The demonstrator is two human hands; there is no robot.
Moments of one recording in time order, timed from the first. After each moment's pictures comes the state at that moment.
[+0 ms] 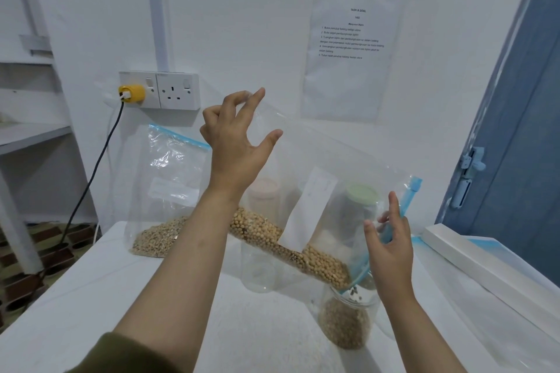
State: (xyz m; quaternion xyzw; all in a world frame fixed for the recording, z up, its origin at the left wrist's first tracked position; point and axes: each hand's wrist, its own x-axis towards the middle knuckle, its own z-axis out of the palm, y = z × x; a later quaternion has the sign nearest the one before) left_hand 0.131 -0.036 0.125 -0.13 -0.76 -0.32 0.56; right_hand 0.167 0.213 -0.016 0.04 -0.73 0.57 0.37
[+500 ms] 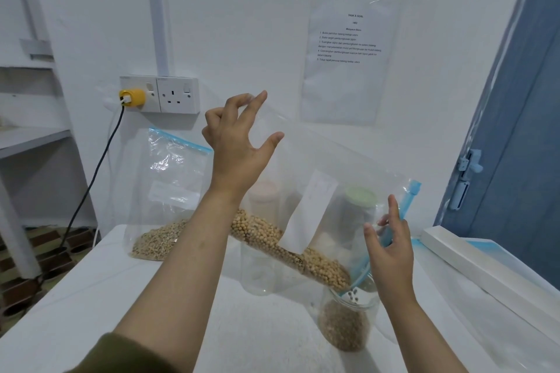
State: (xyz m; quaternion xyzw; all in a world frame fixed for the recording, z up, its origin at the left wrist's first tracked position) left_hand 0.132 -0.035 0.128 -0.14 -0.76 -0.32 0.55; right_hand 0.172 0.214 -0.013 0.04 -0.73 0.58 0.37
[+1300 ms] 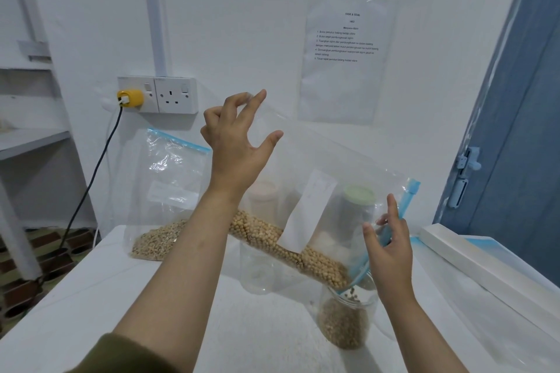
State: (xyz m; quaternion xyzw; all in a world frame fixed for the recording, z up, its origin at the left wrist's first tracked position) left_hand 0.133 -0.033 0.129 -0.14 -0.76 -0.32 0.55; right_hand 0.173 0.216 -0.015 0.03 -0.73 0.58 0.36
